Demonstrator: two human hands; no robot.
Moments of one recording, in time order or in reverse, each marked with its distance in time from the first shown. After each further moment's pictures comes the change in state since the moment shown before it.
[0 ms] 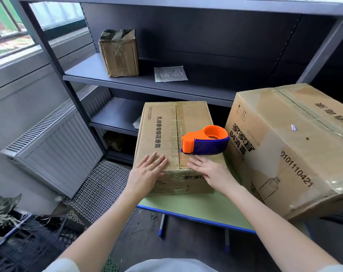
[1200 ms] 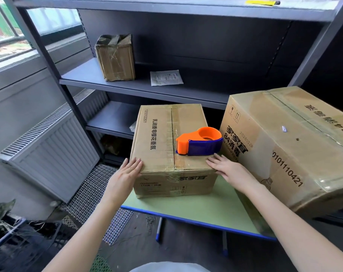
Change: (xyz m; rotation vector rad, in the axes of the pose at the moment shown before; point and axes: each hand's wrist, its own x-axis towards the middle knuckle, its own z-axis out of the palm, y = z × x) left_hand -0.023 -0.027 -0.008 -0.134 0.096 -0.084; right_hand -0.027 0.047 -0.030 -0.109 -0.091 0.121
